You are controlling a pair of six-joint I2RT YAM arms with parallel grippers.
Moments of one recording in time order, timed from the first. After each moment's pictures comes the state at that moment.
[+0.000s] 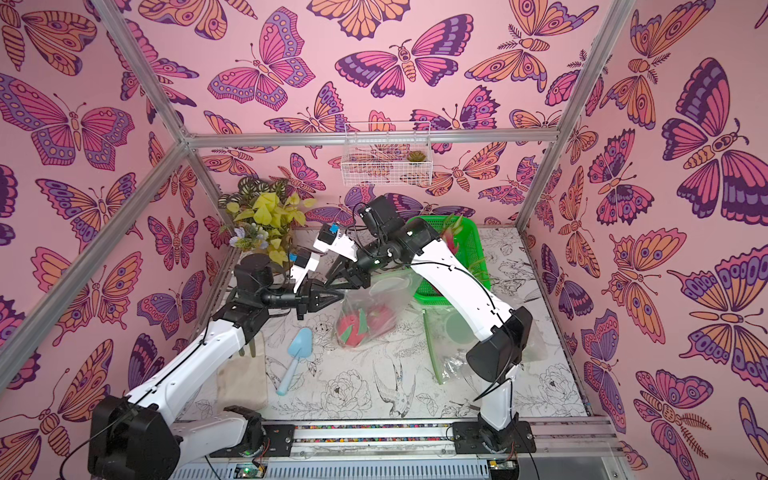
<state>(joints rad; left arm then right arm) -0.27 1.20 0.86 0.06 1.23 -0.10 0.73 1.89 2.13 -1.07 -0.85 -0.41</state>
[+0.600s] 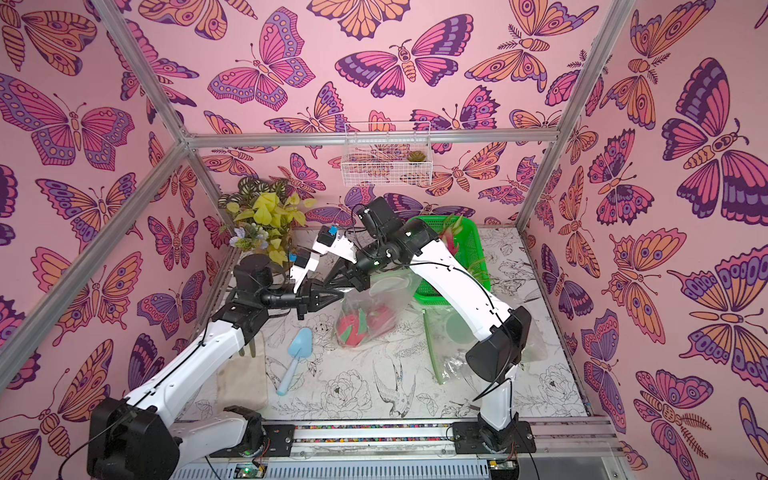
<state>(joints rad) -0.27 1.19 0.86 0.05 1.19 -0.09 0.73 1.89 2.12 -1.08 -0.87 -0.44</state>
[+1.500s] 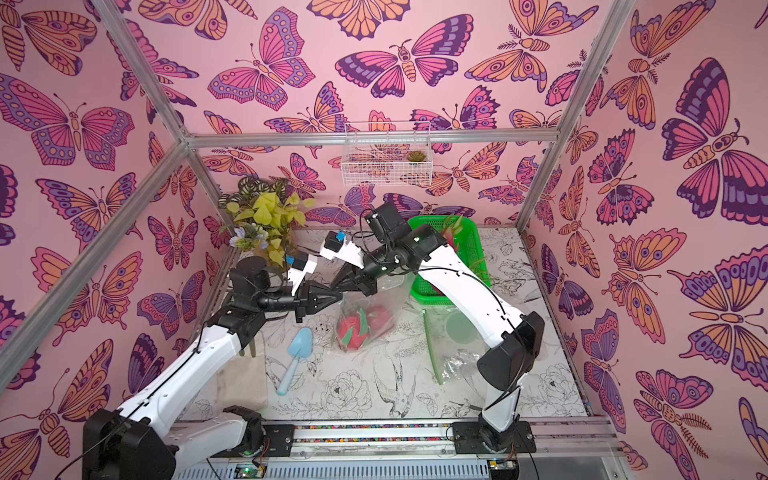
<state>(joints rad) -0.28 1.14 0.85 0.02 1.17 -0.08 0.71 1.80 1.99 -1.03 -0.86 -0.48</state>
